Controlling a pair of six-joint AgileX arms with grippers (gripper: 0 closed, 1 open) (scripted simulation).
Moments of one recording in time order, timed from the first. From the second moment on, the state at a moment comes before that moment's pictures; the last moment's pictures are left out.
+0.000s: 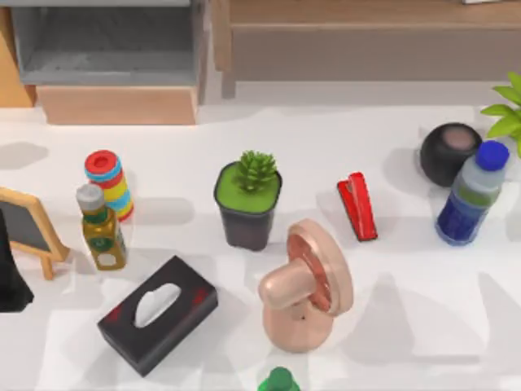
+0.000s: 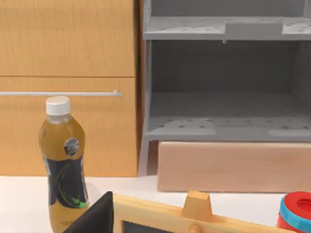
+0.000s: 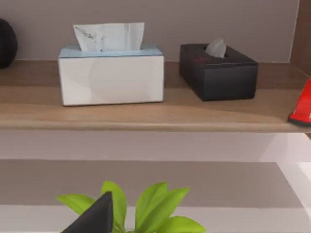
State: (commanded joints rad) left arm 0.00 0.00 0.00 0.00 0.00 0.00; right arm -0.36 0.91 0.23 0.69 -0.35 0.00
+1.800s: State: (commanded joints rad) left arm 0.00 0.00 0.00 0.00 0.00 0.00; right arm -0.76 2.26 0.73 1.55 -0.72 0.01
